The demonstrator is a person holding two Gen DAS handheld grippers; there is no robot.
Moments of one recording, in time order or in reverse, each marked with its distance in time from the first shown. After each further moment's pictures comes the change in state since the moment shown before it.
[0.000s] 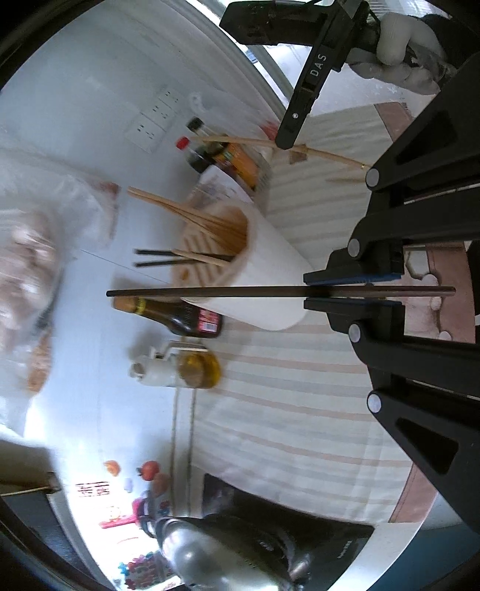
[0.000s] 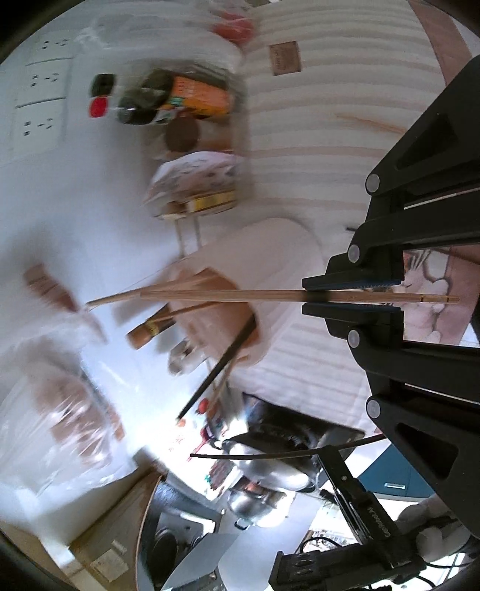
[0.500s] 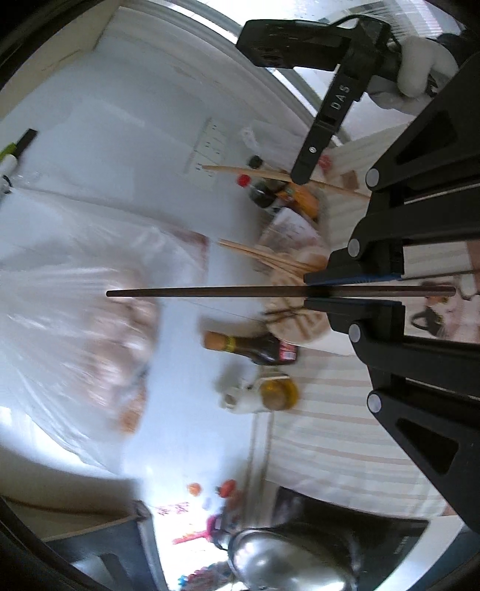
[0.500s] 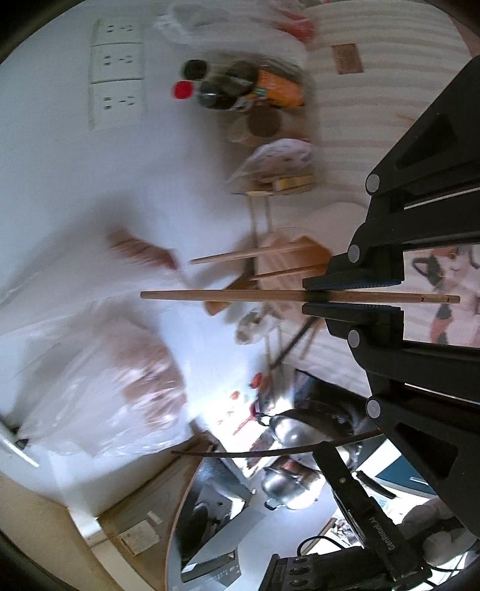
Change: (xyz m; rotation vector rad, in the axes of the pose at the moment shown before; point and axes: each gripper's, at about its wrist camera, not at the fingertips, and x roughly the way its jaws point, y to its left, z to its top) left arm -0.038 -0.038 0.066 0.071 -0.190 -0.063; right arm -0.041 0.031 0.058 -0.048 -0.184 0.050
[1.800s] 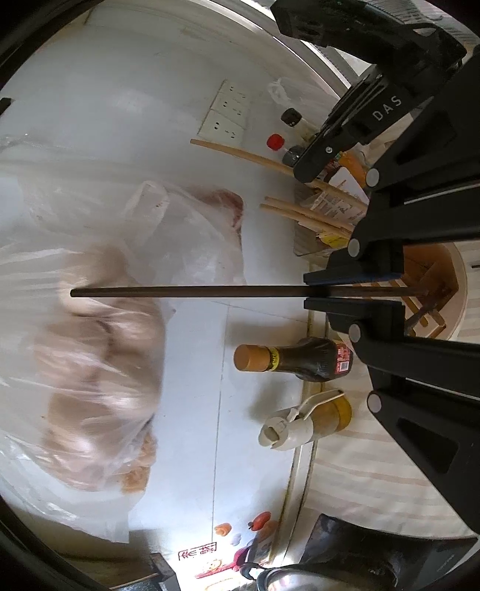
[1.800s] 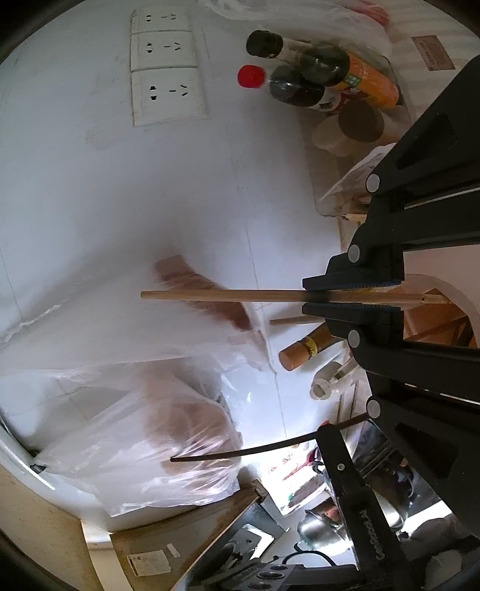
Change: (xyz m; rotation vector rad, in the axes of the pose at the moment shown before) left arm 0.126 0.003 0.035 0.030 -0.059 0.039; right arm 0.098 -0.045 0.029 -0.075 -0.289 -0.086
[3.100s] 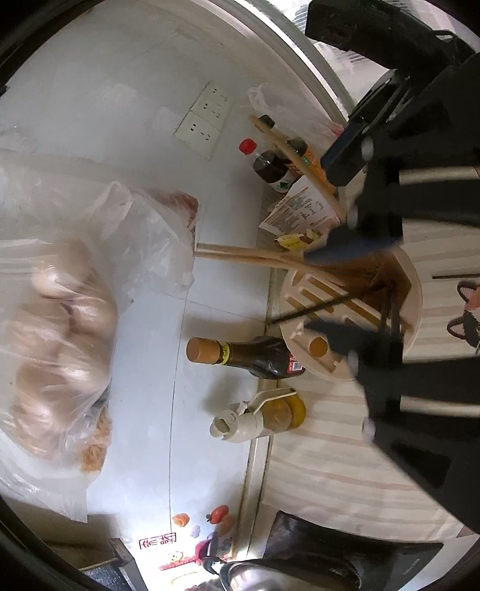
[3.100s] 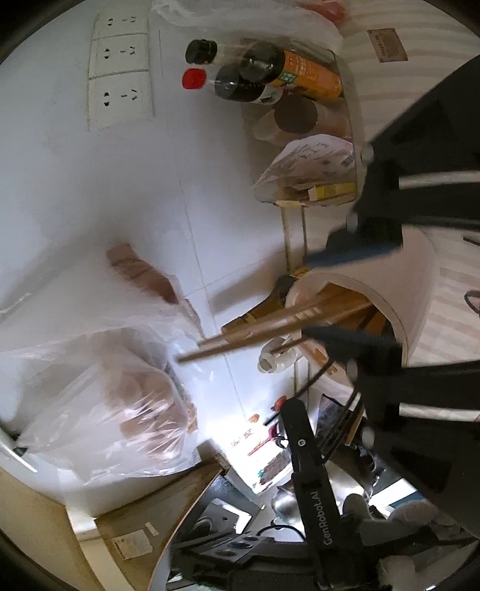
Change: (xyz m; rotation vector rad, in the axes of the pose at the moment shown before) left arm -0.020 -0.003 -0.021 -0.064 0.114 0.002; right arm -0.044 -0.001 -0.037 0.027 0.131 0.078
